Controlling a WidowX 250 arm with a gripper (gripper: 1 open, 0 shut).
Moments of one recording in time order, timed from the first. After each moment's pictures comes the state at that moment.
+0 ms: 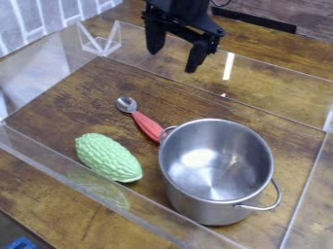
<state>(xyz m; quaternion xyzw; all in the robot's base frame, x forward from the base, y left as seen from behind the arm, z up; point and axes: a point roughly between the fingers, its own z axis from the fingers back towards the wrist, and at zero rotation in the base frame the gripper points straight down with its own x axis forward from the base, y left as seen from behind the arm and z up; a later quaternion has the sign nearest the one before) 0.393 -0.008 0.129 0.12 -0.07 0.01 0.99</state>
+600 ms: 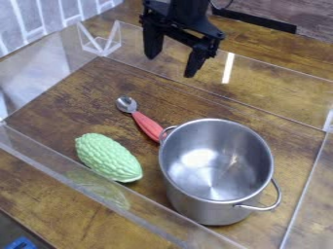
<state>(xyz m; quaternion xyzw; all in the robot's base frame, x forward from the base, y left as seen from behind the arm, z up) 0.385 -0.020 0.128 0.12 -0.05 0.01 0.99</state>
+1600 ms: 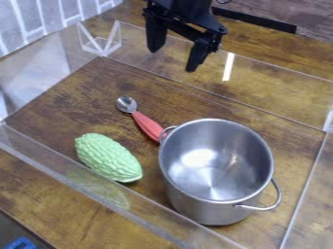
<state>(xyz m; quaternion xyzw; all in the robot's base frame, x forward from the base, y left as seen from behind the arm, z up) 0.385 -0.011 0.145 0.12 -0.07 0.00 0.99</state>
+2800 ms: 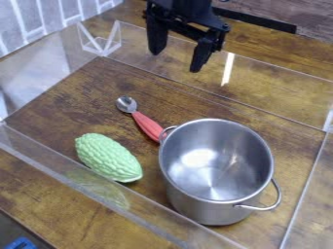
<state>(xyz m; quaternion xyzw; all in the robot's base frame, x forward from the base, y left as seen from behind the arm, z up) 0.385 -0.017 0.133 0.10 -0.06 0.04 0.99</state>
